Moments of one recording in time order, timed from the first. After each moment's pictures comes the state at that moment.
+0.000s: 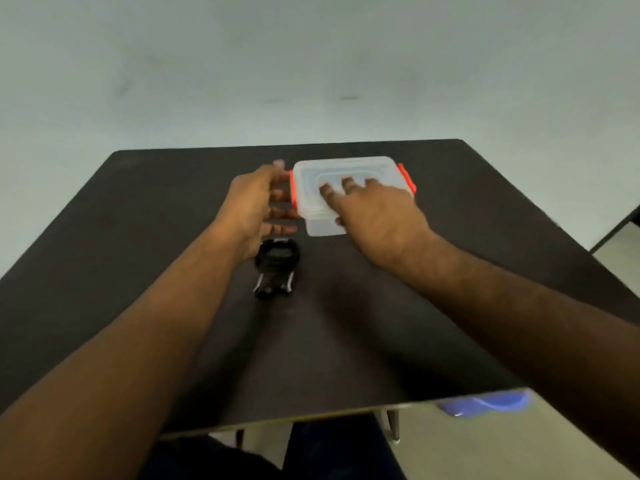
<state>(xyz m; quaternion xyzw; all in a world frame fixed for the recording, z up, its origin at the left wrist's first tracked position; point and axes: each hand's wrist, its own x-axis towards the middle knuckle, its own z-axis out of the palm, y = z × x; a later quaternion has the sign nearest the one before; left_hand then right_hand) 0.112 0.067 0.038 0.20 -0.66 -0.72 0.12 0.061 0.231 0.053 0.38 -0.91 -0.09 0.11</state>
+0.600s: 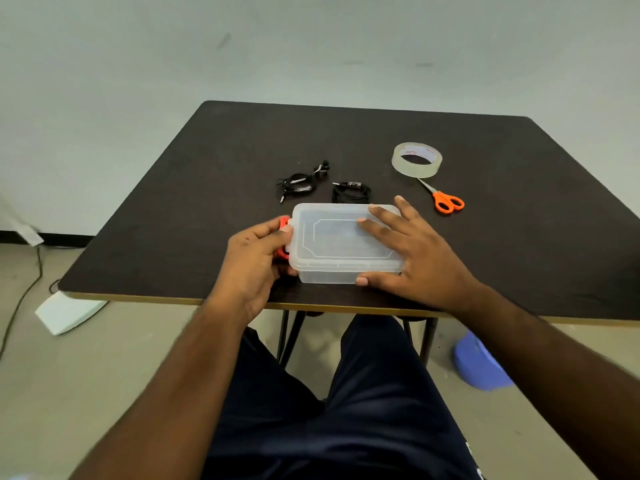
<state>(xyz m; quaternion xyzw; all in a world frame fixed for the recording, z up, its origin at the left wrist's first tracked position) 0.315 0.055 -0.036 0.26 -0.54 -0.78 0.18 0.183 0.260 -0.026 0.49 -0.85 0.19 0.00</state>
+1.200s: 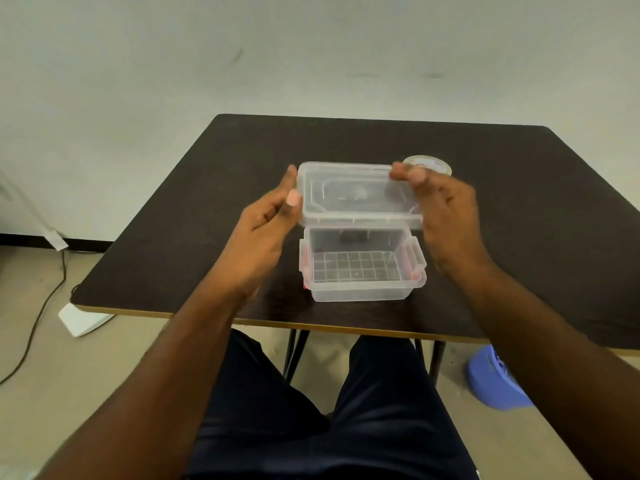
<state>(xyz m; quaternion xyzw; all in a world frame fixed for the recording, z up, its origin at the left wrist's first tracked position) 0.304 0.048 0.011 0.07 -0.75 -0.62 0.21 0.162 0.231 0.024 0.31 -0.70 0.65 -0.01</state>
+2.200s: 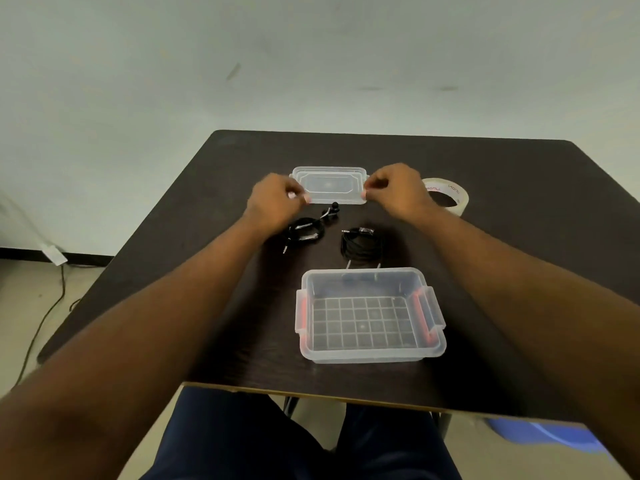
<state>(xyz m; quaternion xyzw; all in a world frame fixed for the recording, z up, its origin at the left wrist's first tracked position) 0.144 -0.063 -0.012 0.26 -0.90 -0.31 0.15 -0.001 0.119 -0.005 0.34 -0.88 0.34 -0.01</state>
